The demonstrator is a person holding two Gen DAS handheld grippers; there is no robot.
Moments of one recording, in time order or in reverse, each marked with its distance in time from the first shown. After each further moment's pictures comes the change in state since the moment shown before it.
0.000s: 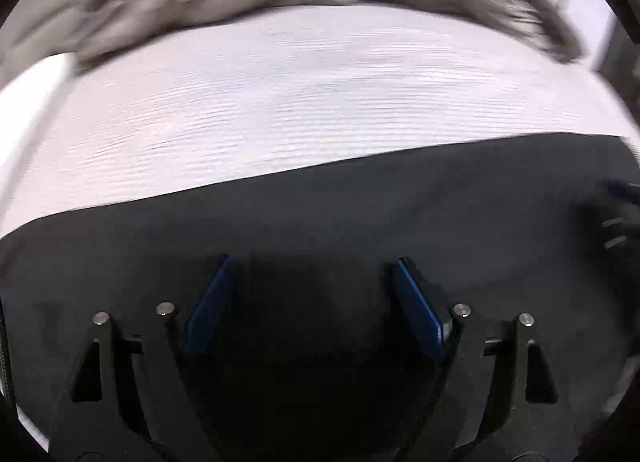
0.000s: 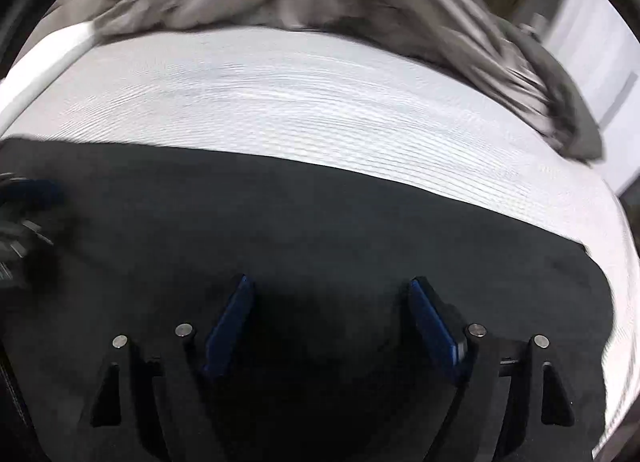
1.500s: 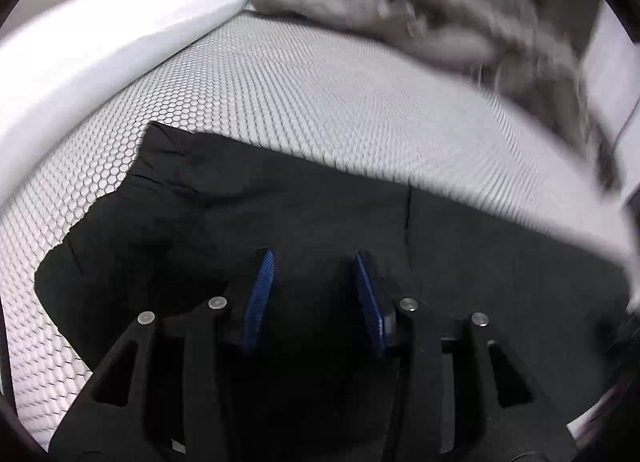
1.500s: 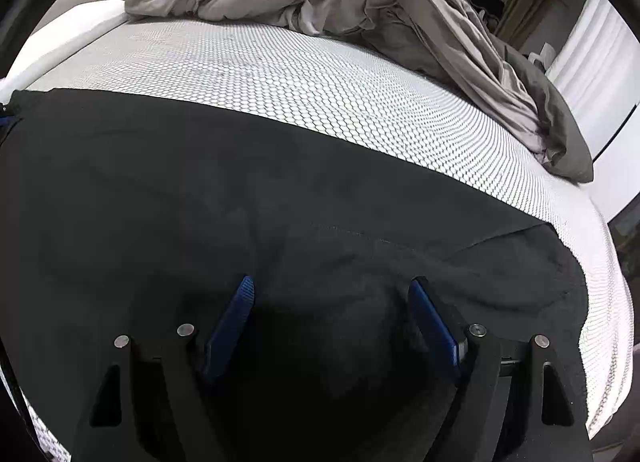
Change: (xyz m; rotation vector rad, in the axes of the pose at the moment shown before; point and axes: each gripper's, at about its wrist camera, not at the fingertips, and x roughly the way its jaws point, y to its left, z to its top) left arm -0.019 0.212 -0.044 -0.326 -0.059 0.011; right arm -0.039 0.024 -0.040 -0.150 -0.060 0.001
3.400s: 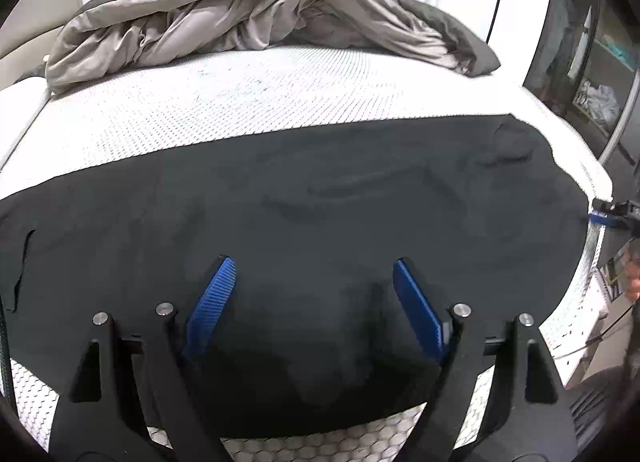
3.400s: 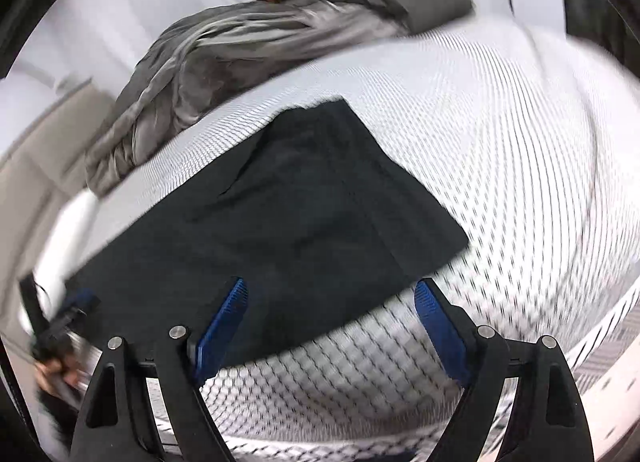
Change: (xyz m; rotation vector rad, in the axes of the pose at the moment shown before) left arm -0.062 -0.290 -0.103 0.393 -0.072 -0.333; right arm -0.048 -0.235 -0.170 0.715 -0.047 0.304
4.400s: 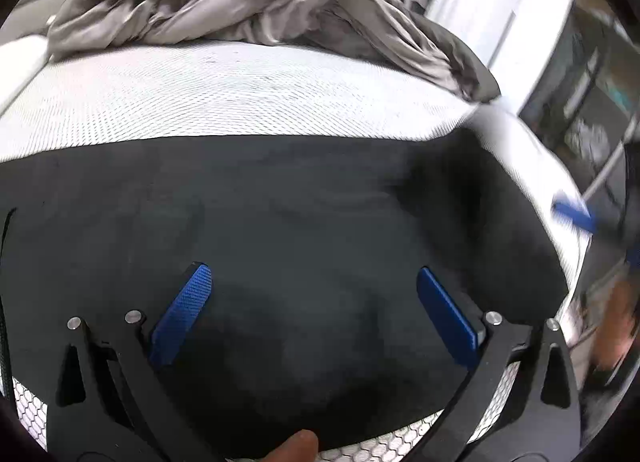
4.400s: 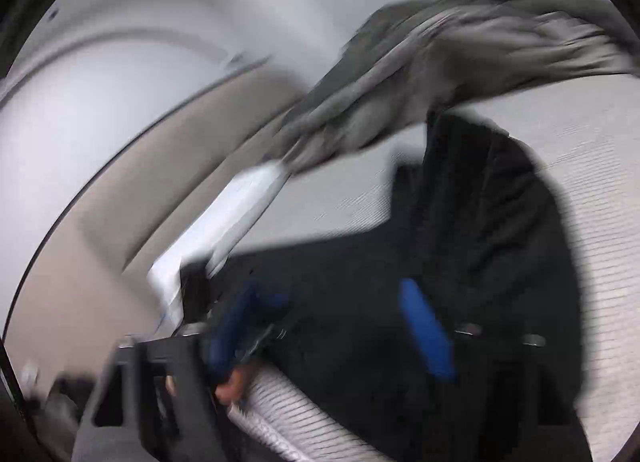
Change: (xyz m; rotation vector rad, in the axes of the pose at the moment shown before) left arm 0.010 0.040 0.009 -0.151 0.002 -0.082; right arm 0.045 0.219 0.011 -0.321 0.018 0.642
